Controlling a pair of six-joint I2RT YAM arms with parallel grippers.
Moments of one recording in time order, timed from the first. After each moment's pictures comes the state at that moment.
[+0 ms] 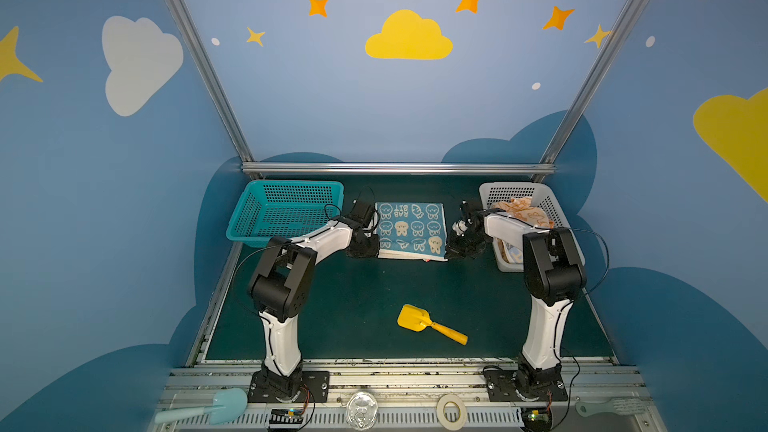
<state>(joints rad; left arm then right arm) -0.42 1.92 1.30 -0.57 0.15 -0.41 0.30 2.02 1.36 -0.73 -0.37 0.47</state>
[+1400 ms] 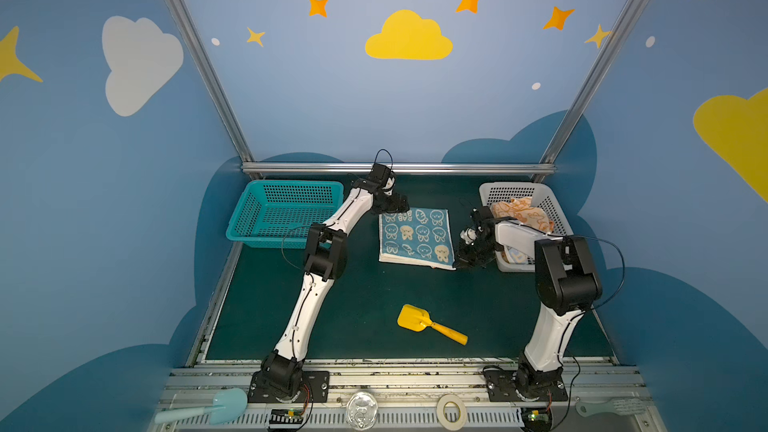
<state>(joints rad) -0.37 2.68 2.50 -0.82 0.30 -0.34 0.24 1.90 1.19 -0.73 -0.38 0.41</state>
